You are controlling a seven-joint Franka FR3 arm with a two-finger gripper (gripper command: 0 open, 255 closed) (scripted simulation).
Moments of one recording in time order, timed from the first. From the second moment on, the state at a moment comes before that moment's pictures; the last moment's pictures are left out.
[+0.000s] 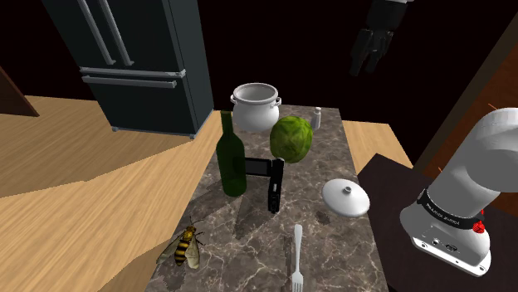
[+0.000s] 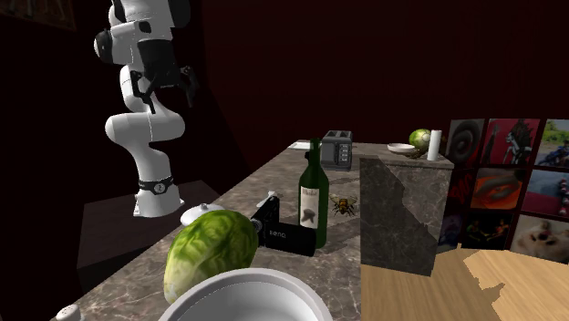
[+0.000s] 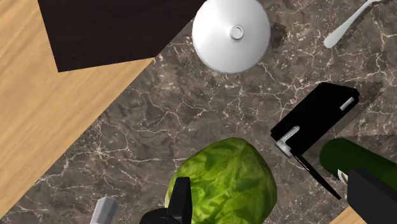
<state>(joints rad) 0.00 -0.77 -0.03 -2.42 0.12 1.69 0.04</state>
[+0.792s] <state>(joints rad) 0.07 -0.44 0.13 -2.21 0.17 1.79 0.18</state>
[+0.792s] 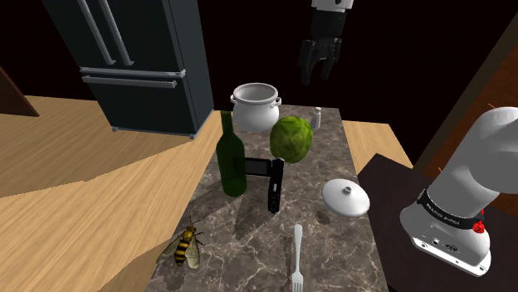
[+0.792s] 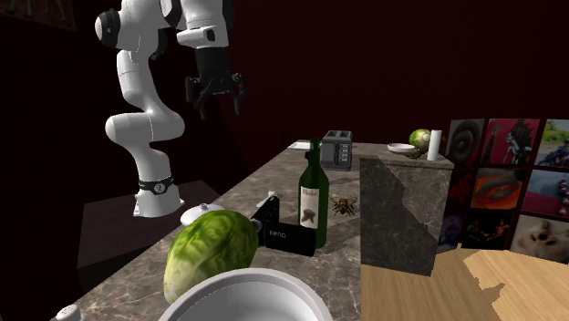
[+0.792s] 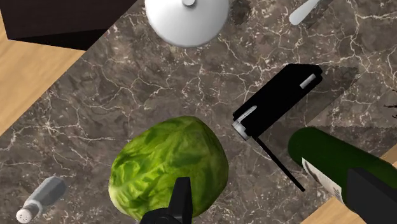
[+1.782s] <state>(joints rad) 0.17 0.15 0.30 -1.66 0.04 1.75 0.44</state>
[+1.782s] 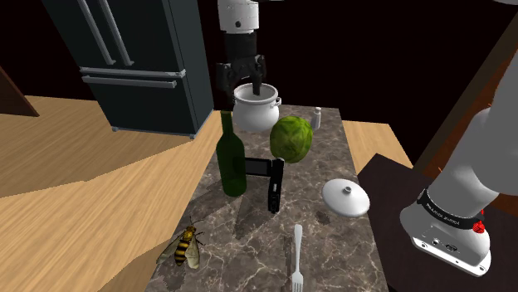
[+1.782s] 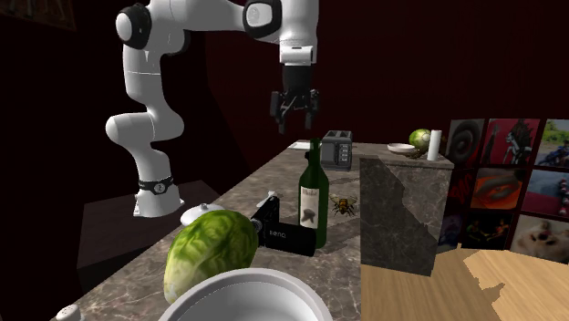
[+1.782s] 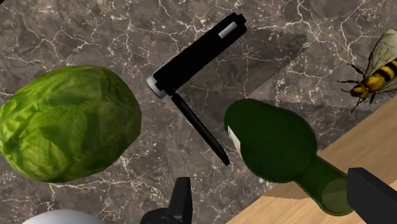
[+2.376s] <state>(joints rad) 0.24 0.37 0.33 -1.46 -0.03 1.73 0.51</state>
